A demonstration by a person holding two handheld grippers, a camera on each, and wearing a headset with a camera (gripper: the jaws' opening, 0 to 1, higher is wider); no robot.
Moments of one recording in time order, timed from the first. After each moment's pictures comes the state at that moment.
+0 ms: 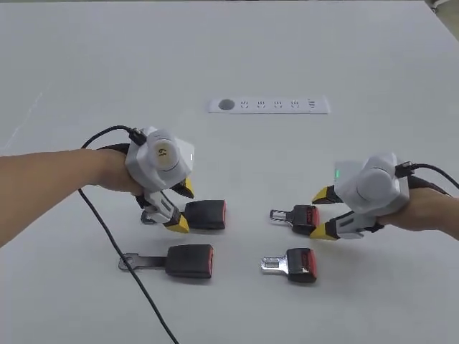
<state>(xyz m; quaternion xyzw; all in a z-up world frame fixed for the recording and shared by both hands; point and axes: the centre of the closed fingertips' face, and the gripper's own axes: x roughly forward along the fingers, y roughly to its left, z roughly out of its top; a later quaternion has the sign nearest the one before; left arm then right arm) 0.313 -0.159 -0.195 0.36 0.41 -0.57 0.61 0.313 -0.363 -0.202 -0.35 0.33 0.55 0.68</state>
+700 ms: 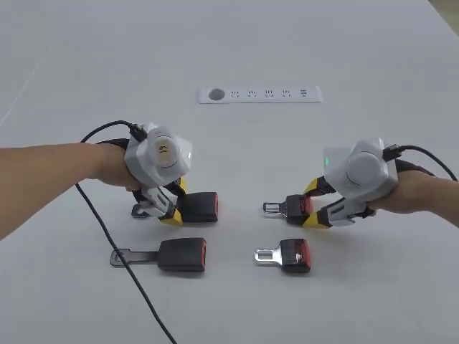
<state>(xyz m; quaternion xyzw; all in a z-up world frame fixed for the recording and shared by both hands) 0.313 -0.155 -0.212 0.38 0.42 -0.58 0.59 0.310 -0.360 -0.205 -0.34 0.35 0.57 0.66</state>
